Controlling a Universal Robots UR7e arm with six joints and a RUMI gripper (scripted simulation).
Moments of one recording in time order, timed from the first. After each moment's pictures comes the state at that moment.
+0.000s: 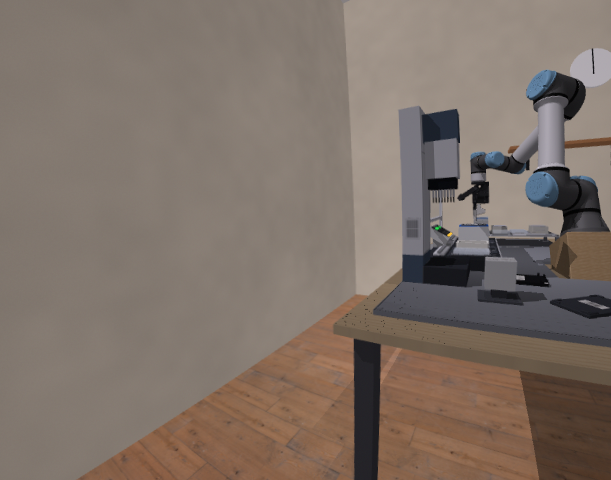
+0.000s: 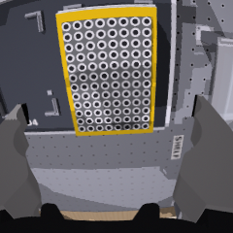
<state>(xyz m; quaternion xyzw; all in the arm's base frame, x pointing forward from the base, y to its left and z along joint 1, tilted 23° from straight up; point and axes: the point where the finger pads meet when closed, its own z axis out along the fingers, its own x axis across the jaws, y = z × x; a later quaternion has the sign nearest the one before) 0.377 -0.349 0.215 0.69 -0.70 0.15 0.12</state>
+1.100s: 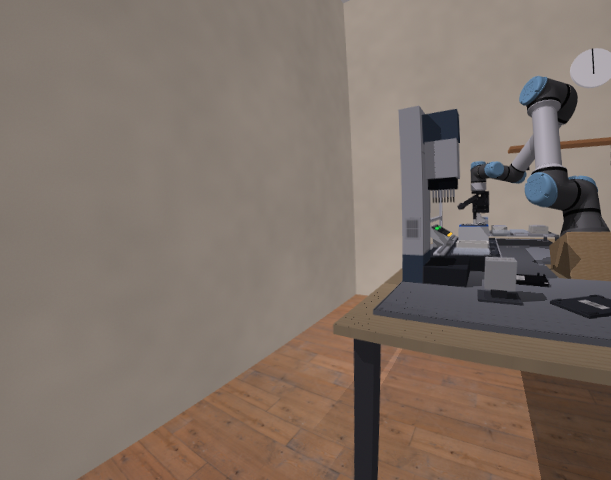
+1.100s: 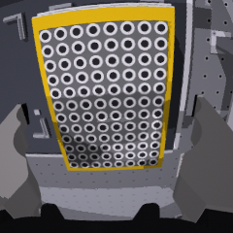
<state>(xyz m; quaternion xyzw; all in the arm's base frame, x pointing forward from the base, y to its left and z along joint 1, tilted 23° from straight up) 0.379 -0.367 0.170 0.69 -0.70 0.15 0.12</state>
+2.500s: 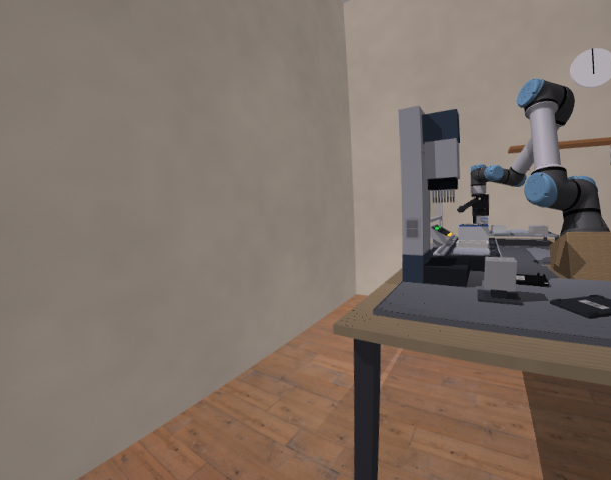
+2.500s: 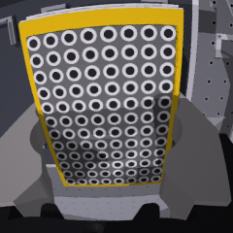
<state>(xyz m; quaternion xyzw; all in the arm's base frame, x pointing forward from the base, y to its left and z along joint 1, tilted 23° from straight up) 0.381 -0.375 0.155 0.69 -0.70 0.16 0.12</state>
